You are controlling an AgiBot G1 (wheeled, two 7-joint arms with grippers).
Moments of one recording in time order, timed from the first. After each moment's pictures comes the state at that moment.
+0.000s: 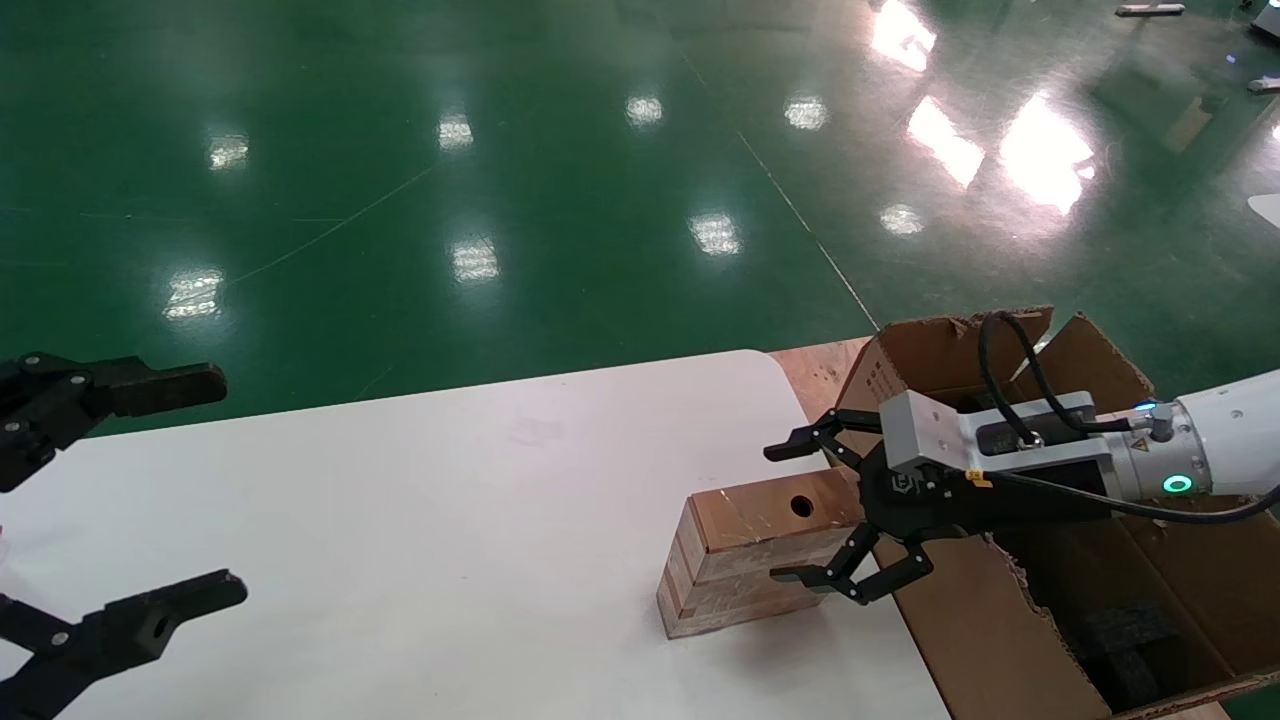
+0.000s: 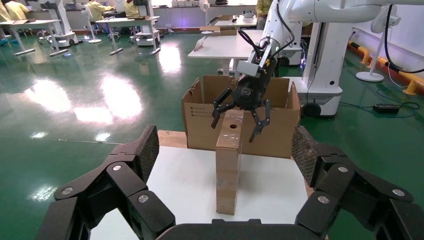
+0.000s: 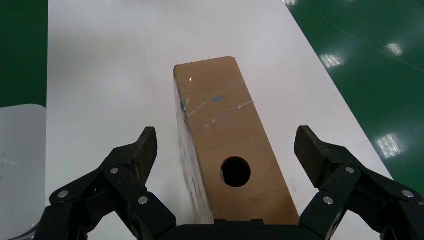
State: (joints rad) left arm -1.09 0.57 0.37 -1.25 0.66 1.45 -0.14; right arm 1.46 -0.54 -0.96 0.57 -0.93 -1.59 -0.39
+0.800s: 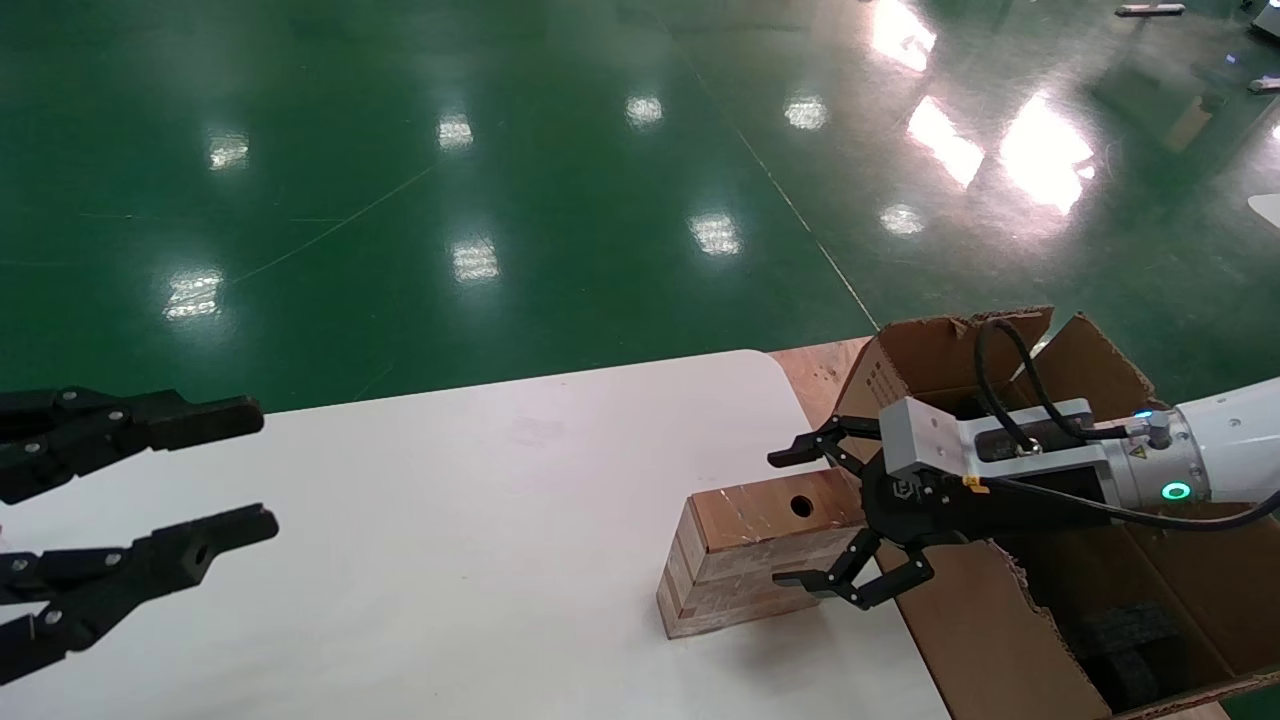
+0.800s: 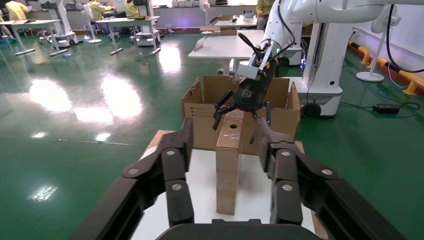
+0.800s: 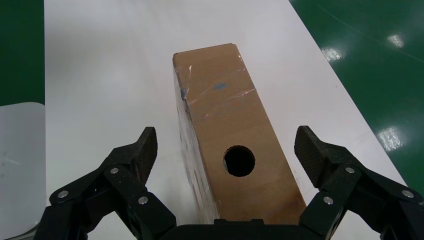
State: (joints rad) left arm -1.09 0.57 0.37 -1.25 0.66 1.45 -0.14; right arm 1.45 -0.53 -0.98 0.60 -0.92 -1.56 -0.37
